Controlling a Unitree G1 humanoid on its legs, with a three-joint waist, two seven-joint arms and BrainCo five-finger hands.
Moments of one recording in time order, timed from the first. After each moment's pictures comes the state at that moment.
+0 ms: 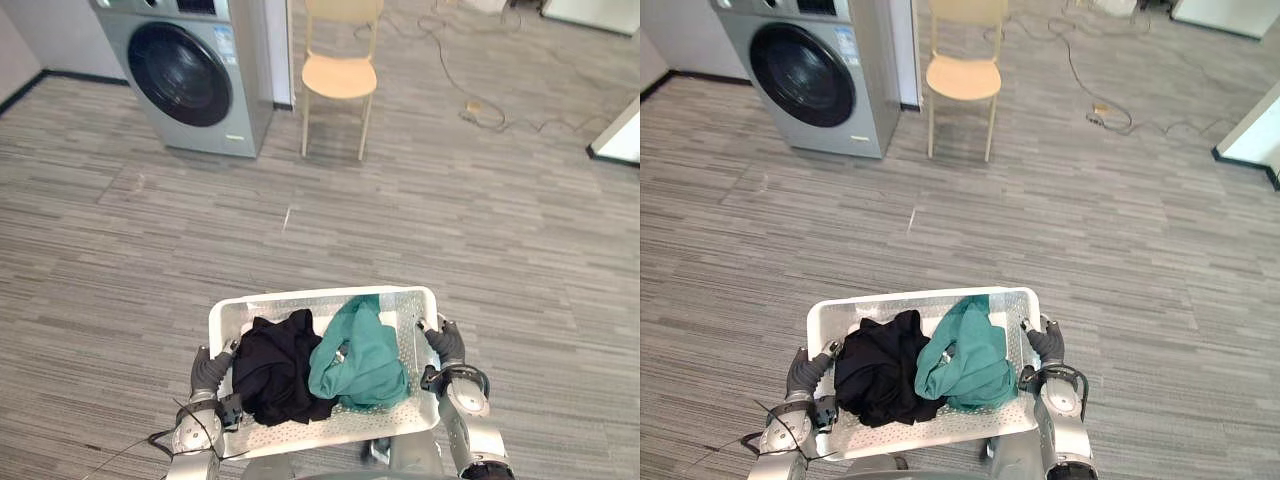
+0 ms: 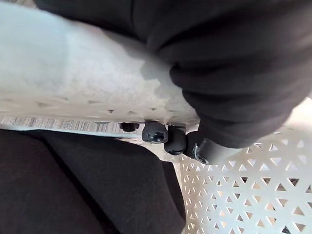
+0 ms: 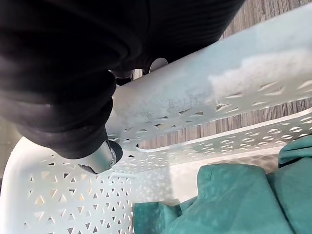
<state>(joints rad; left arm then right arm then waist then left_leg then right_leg) 0.28 0.04 0.09 0.04 0.00 0.08 0.13 0.08 0.02 -0.12 0.28 0.09 -0.03 -0.12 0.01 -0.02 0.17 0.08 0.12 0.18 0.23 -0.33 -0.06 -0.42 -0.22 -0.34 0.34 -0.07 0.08</state>
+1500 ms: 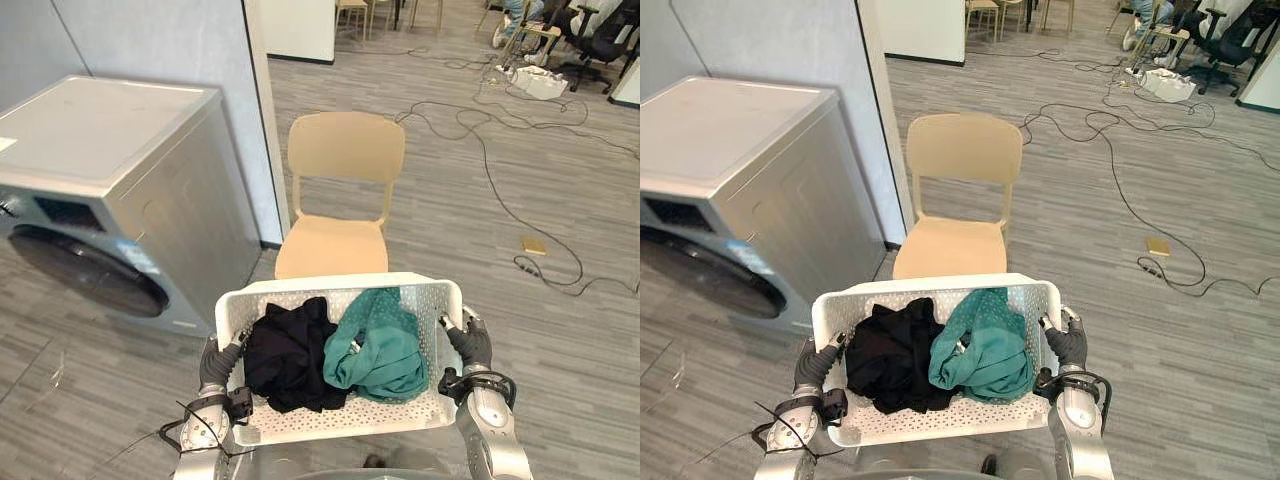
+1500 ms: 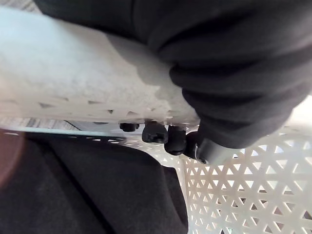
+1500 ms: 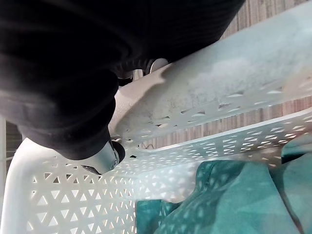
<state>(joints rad) 0.34 0.01 0.07 -0.07 -0.03 0.05 0.13 0.23 -0.01 -0.04 0.00 0.13 -0.05 -0.17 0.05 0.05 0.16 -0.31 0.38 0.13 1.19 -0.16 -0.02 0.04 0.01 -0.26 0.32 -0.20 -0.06</state>
